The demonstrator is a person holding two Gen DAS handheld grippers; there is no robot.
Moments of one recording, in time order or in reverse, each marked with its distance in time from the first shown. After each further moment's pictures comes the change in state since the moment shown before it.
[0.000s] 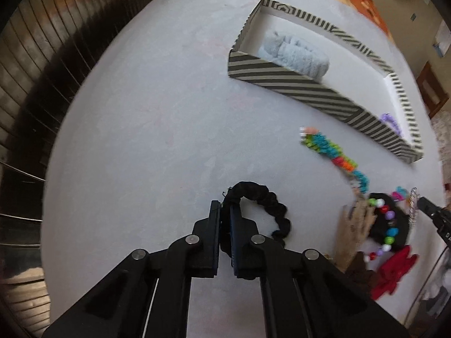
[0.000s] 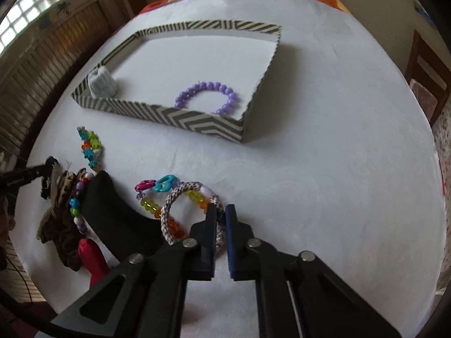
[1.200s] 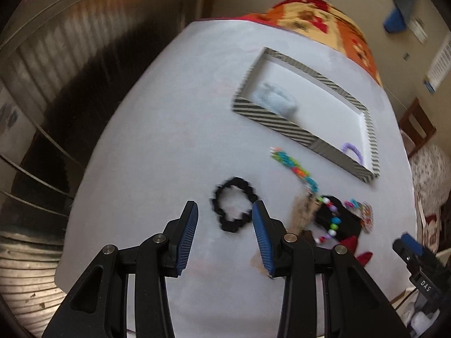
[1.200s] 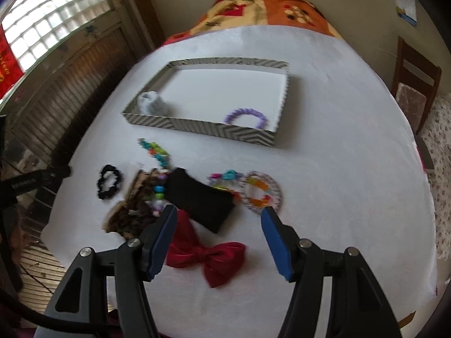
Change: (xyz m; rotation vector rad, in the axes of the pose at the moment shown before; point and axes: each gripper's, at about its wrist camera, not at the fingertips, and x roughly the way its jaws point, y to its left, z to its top) left arm -0.095 0.007 -0.021 -0.134 -0.134 -0.010; right arm -0.079 0.051 -0.040 0.025 -0.087 -0.008
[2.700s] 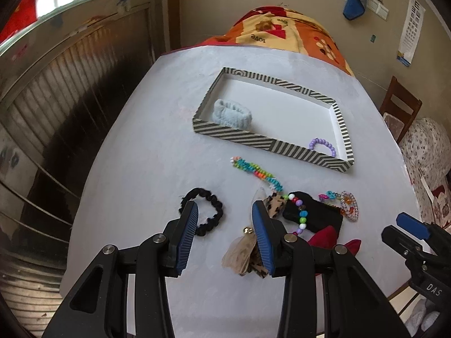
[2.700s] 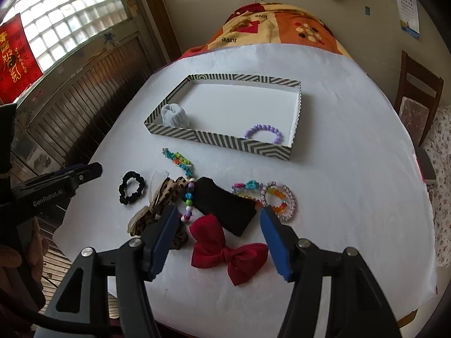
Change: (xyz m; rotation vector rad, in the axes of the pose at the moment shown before) left arm -0.035 -0.064 -0.027 0.177 -0.129 0.005; right arm -0.035 0.039 -0.004 -0.055 -0.076 0.042
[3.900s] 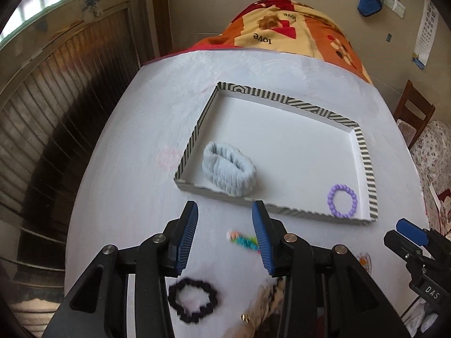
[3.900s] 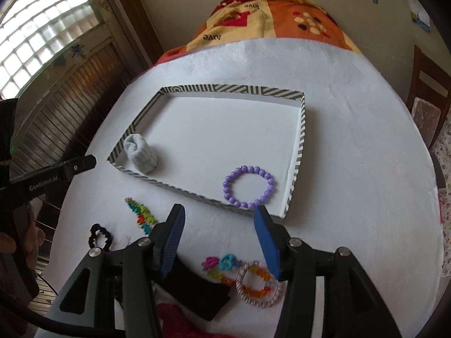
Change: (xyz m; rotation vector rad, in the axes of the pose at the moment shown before) left arm 0.081 -0.015 0.101 0.030 0.031 0.010; right arm 0.081 -0.043 0.093 0.044 0.019 0.017
